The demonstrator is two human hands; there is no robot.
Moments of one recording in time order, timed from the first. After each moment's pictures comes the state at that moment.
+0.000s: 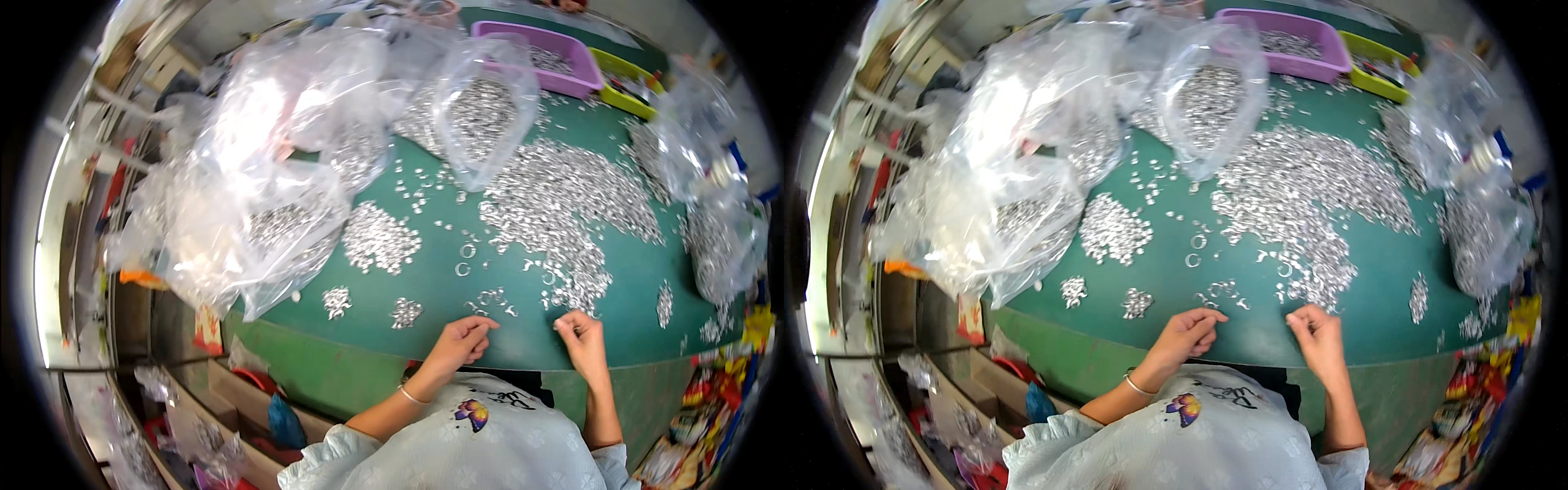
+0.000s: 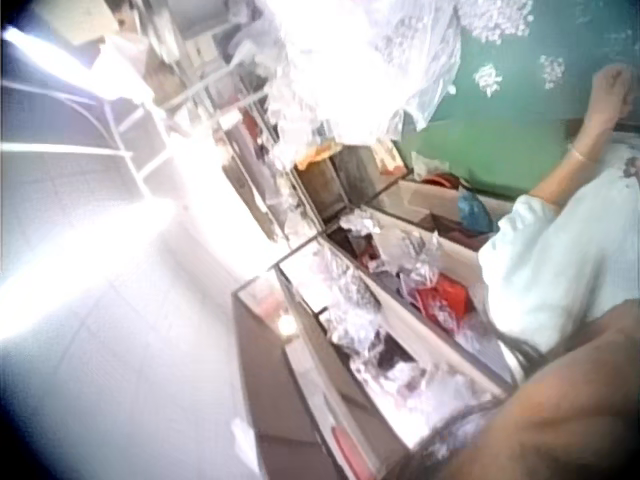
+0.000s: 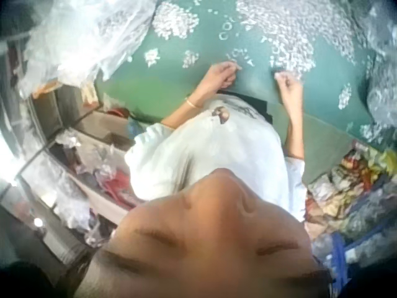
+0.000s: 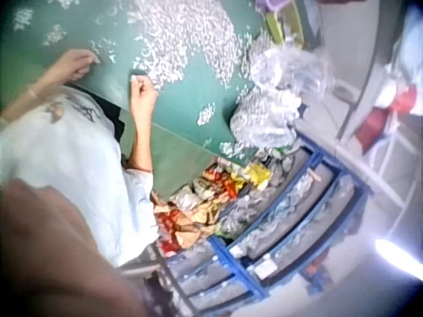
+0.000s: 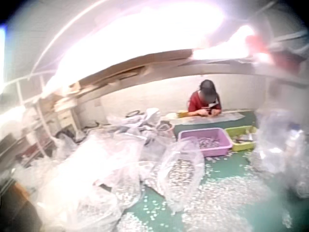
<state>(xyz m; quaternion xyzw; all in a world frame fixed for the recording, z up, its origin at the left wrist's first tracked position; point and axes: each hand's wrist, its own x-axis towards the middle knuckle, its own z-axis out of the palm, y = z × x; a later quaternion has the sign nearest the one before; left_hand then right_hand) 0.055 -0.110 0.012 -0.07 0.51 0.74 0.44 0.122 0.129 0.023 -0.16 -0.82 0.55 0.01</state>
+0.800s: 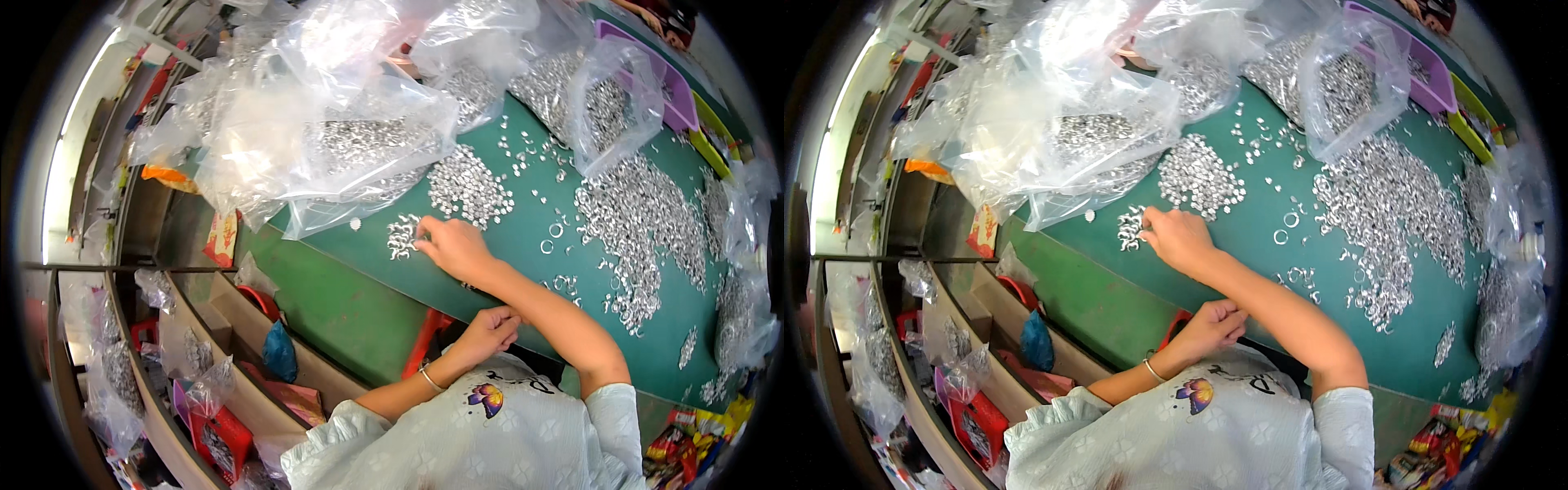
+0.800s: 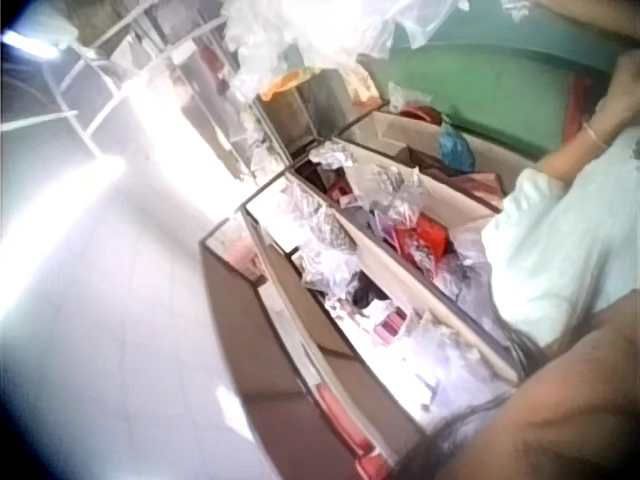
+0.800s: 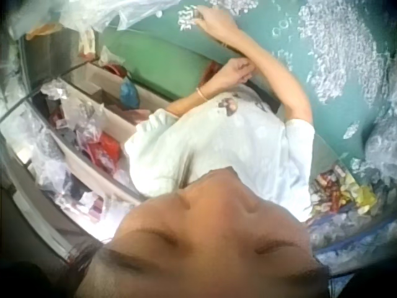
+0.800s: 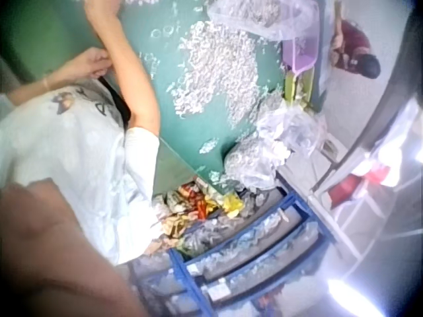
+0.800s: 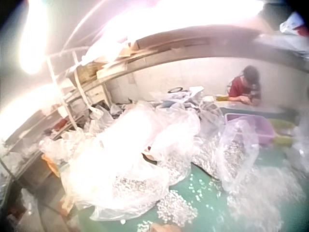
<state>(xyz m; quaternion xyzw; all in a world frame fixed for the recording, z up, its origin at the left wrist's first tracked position) 0.083 -0.155 0.001 -0.10 0.48 0.79 0.38 -0.046 -0.130 0.011 0.24 -0.88 0.40 -0.09</state>
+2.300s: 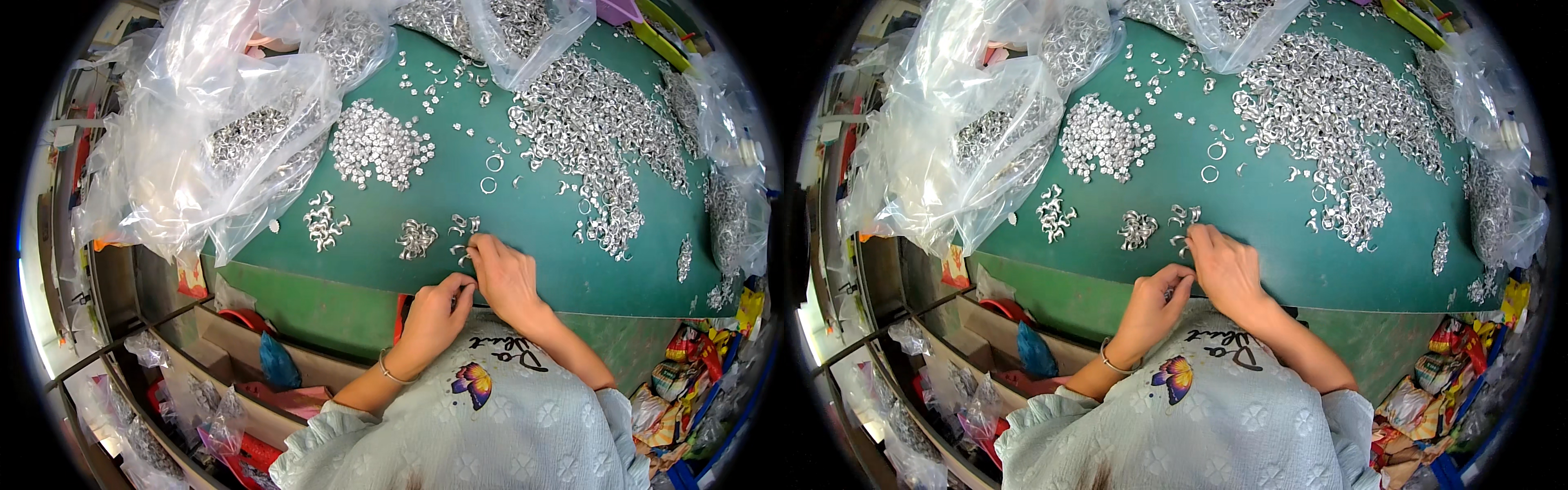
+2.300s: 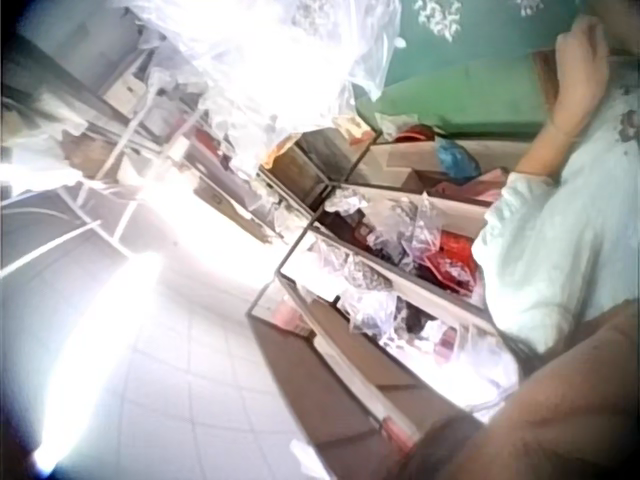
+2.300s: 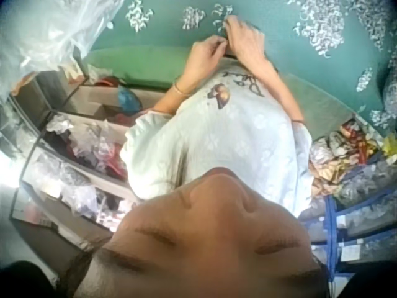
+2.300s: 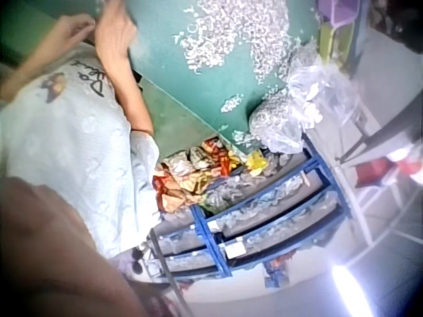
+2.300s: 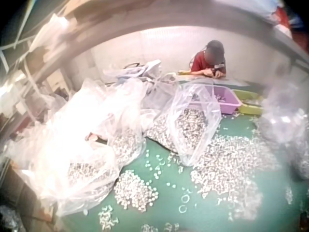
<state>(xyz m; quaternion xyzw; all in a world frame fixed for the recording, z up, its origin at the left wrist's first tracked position) 0.083 -0.161 0.019 0.05 0.81 0.54 0.23 0.070 -0.014 -0.001 0.04 -0.94 0.32 0.04</state>
